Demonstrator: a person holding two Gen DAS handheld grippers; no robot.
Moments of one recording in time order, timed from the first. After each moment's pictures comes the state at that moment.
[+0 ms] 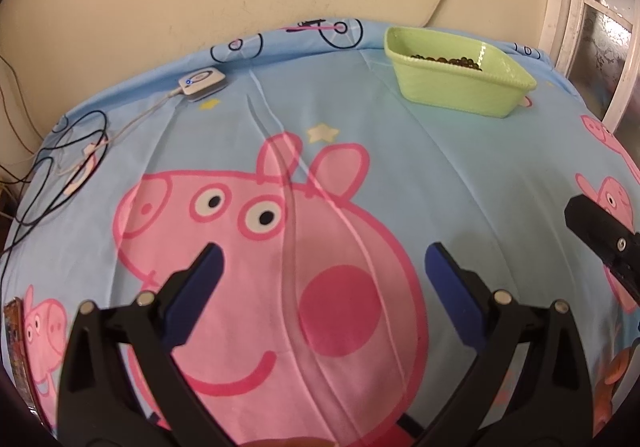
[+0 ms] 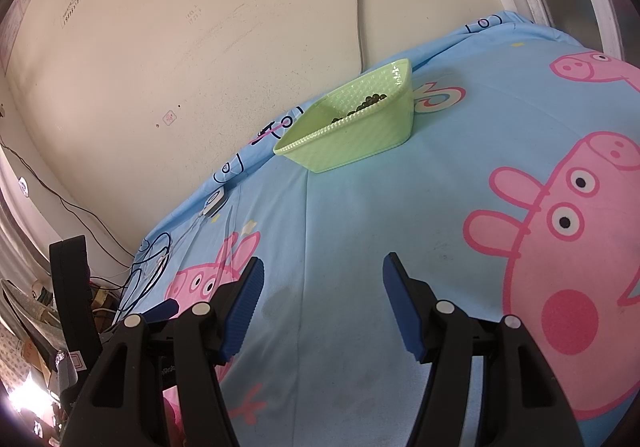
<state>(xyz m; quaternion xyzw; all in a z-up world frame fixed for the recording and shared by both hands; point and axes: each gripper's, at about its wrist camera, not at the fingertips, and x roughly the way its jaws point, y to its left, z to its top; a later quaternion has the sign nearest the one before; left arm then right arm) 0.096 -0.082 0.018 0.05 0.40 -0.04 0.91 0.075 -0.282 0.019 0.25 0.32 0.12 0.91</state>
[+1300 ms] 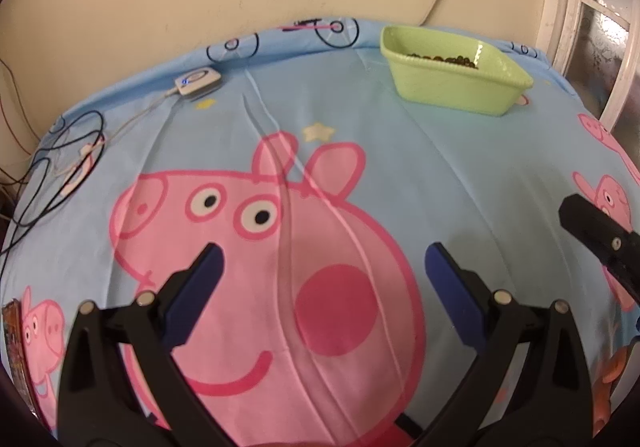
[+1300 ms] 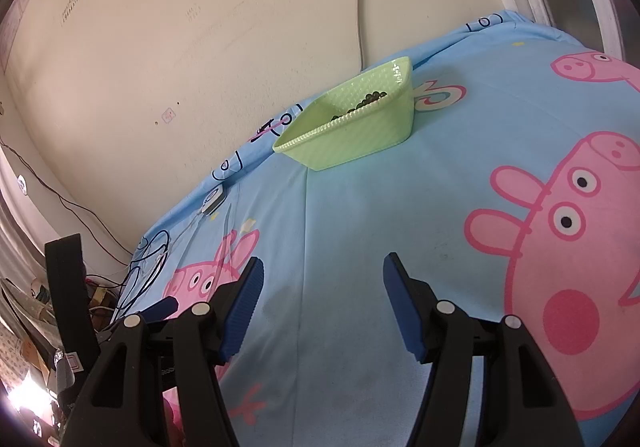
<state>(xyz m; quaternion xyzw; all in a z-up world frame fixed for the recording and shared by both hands) 0.098 -0.081 0.016 0.04 0.41 -0.05 0.91 0.073 -0.283 0.019 0.25 0.32 0.12 0.91</state>
